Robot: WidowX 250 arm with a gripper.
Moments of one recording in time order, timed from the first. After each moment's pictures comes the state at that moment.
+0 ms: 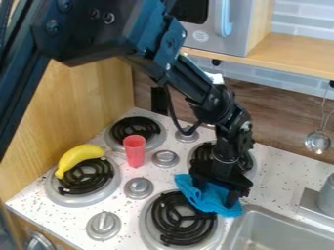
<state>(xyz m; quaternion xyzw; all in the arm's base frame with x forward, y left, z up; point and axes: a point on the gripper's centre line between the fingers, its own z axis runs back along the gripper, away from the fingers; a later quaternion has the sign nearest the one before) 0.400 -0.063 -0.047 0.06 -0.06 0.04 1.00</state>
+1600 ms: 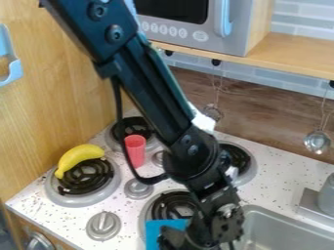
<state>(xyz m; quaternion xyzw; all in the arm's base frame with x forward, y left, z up) 0.258 -0.093 -0.042 0.09 -0.03 -0.07 0.99</state>
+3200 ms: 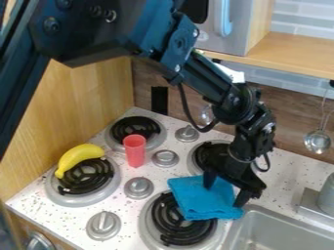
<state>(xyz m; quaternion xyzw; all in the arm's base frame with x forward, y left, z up) 0.404 -0.082 -0.025 0.11 -0.08 -0.02 0.99</state>
